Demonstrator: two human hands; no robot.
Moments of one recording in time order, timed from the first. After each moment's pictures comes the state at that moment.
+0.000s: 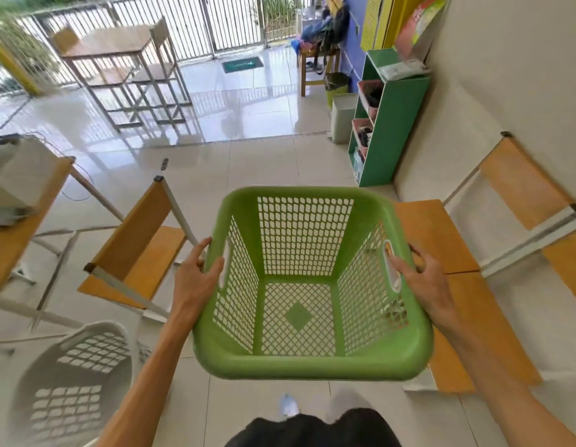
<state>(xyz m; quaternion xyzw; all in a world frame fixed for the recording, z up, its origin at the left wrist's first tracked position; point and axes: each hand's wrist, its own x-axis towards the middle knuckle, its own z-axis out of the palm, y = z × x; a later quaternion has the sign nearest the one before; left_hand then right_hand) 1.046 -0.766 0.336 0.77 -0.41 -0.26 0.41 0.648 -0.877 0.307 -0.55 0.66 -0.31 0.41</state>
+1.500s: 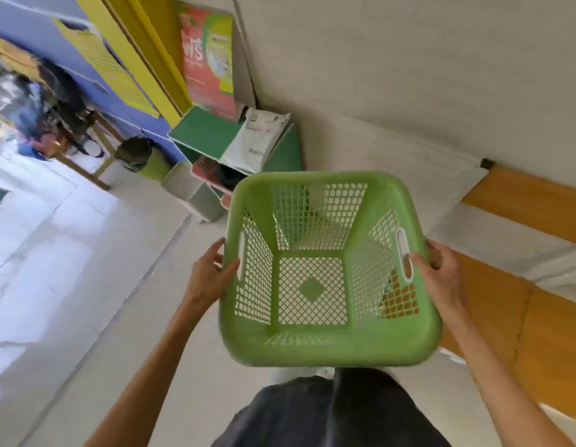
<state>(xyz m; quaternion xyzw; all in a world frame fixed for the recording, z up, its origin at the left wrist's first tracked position) 1.000 -1.840 0.295 0.56 -0.73 -0.38 0.07 0.689 -1.568 0.244 -0.08 0.84 -0.46 0.27</state>
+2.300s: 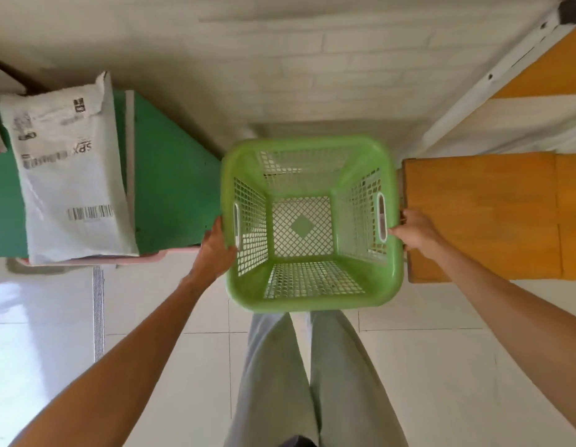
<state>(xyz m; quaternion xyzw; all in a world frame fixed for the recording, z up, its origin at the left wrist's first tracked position) 0.763 -2.067 -0.048 0.34 -0.83 -0.36 -0.25 0.582 -1.689 -0.044 0.14 0.86 -0.23 0.44</state>
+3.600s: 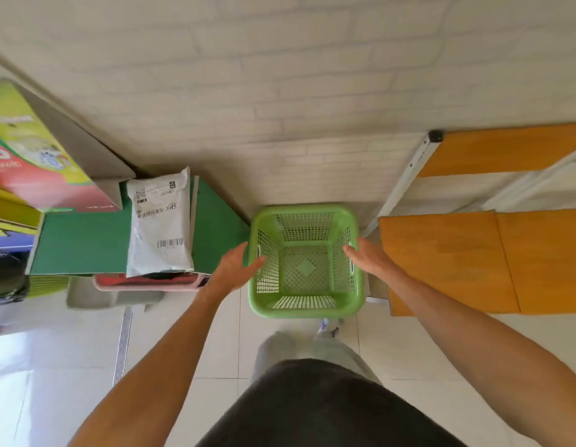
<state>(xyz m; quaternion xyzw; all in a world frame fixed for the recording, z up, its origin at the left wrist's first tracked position) 0.736 -2.022 0.151 0.26 -0.87 -0.31 -0.28 0.600 -1.730 0.087 -0.05 0.88 -0.21 0.43</state>
